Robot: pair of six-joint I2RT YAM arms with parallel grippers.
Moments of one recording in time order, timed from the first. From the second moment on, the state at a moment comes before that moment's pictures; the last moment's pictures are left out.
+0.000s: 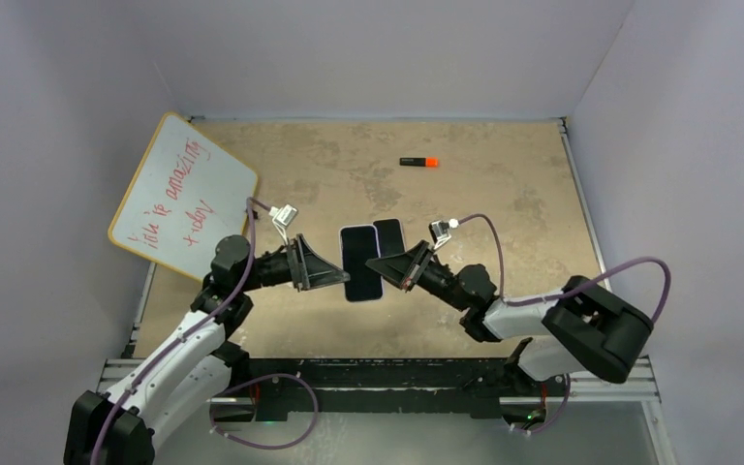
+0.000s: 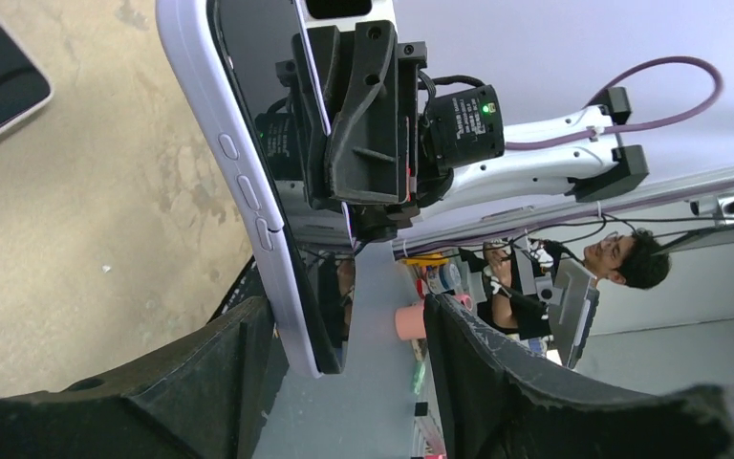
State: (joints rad) left arm -0.40 0.76 0.38 0.31 0.88 -1.10; right arm 0.85 1.35 0.25 1.29 -0.18 1.38
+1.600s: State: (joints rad) left arm -0.41 0.98 0.35 0.15 0.78 -1.04; right arm 0.77 1.67 0.30 1.35 -0.19 1.48
